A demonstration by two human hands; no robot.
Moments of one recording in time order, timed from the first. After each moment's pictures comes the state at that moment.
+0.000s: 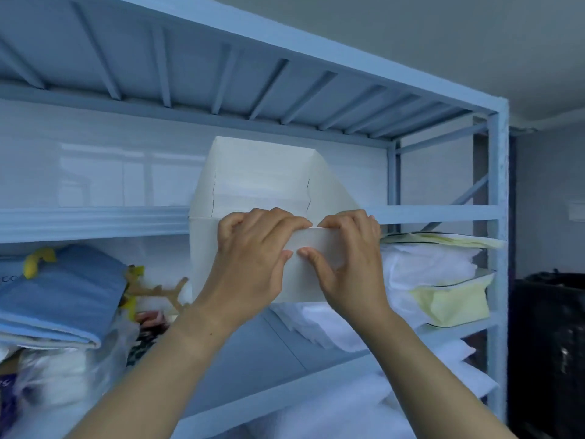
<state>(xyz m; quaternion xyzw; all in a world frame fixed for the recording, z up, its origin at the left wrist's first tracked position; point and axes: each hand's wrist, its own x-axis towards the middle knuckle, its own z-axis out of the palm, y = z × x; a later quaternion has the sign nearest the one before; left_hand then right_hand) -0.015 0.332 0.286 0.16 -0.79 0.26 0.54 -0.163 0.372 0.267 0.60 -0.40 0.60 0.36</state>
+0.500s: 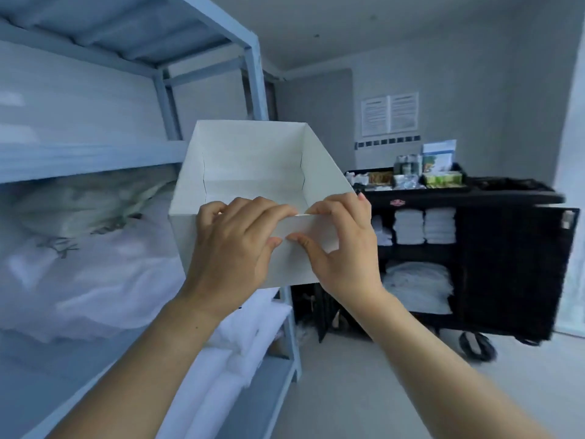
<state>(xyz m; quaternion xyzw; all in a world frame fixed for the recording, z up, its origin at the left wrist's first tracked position) -0.253 0.411 0.207 -0.15 -0.82 0.08 0.55 -0.330 0.546 0.173 0.36 -0.63 0.46 0.51</state>
